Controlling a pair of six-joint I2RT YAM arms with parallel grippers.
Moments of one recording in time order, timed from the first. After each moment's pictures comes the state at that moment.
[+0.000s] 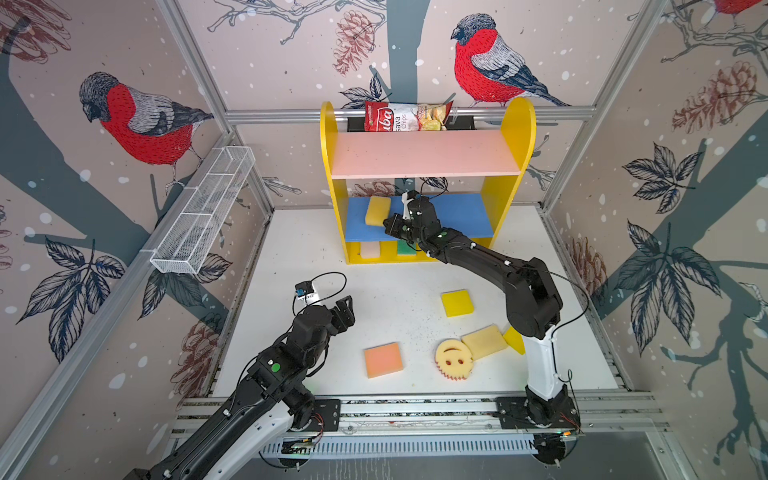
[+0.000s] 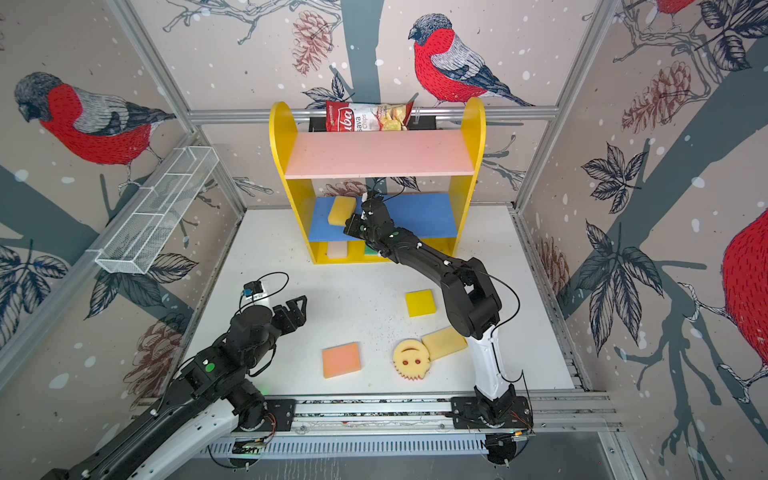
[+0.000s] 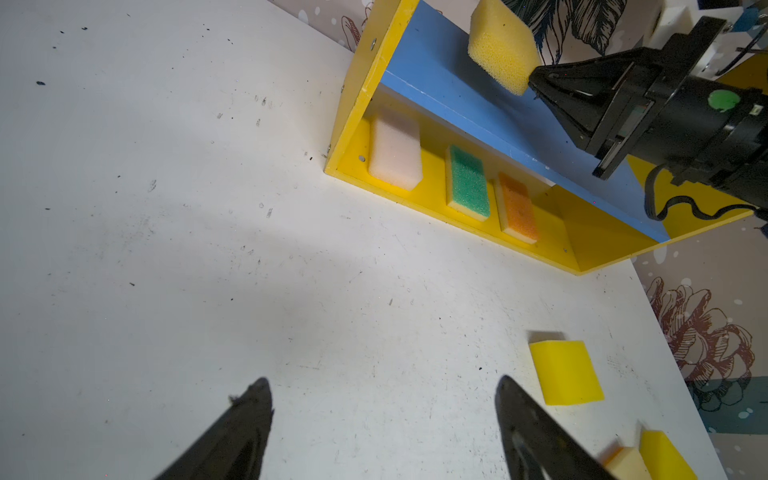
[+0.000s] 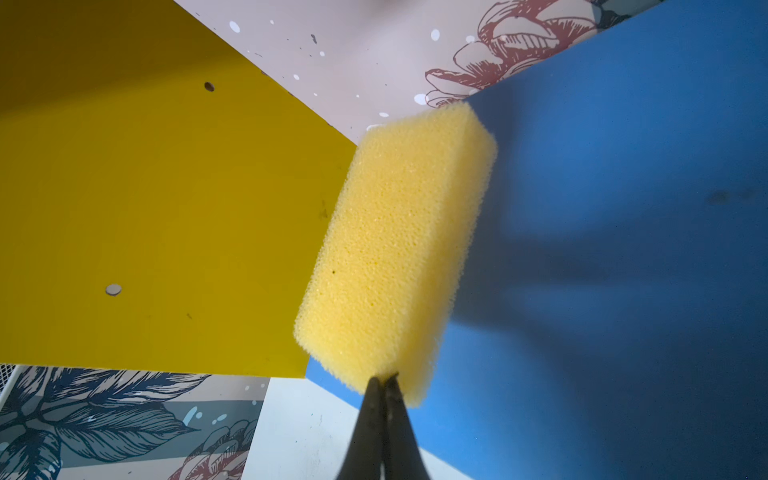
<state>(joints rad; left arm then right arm) -0.65 0.53 0.48 -0.49 -0.37 -0.78 0.71 2.09 1.71 -0.01 -0.13 0.76</state>
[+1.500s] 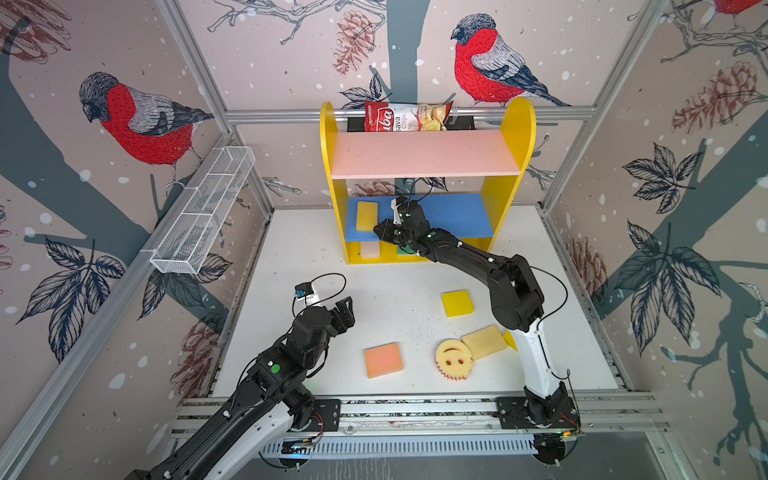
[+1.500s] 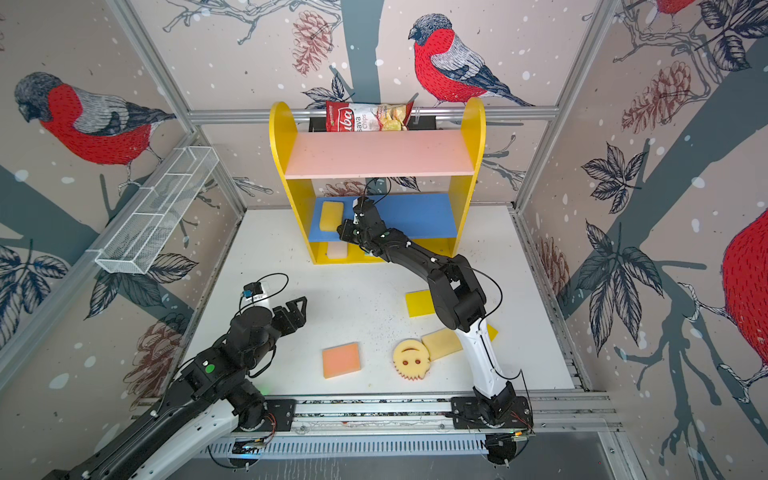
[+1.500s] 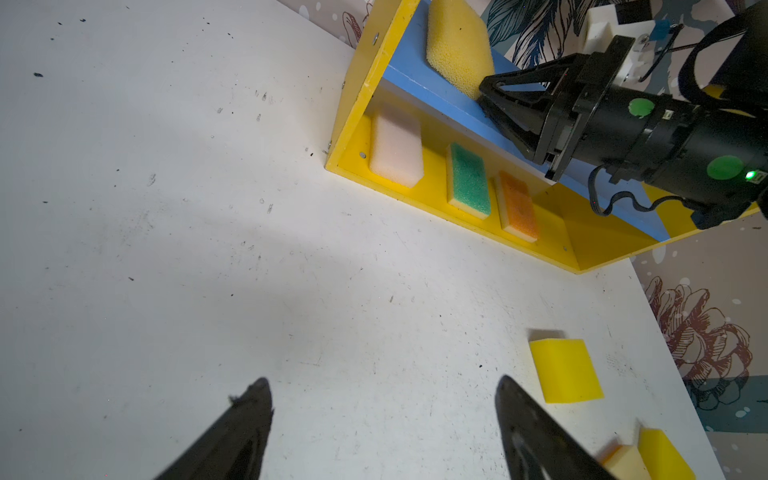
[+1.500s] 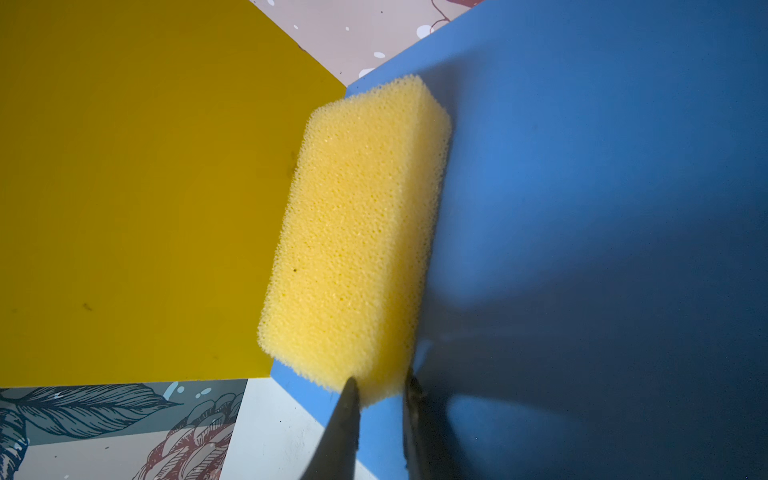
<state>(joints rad) -0.65 0.52 0.47 -0.49 -0.36 -0.79 0.72 2.22 1.83 -0.07 -0.20 0.74</state>
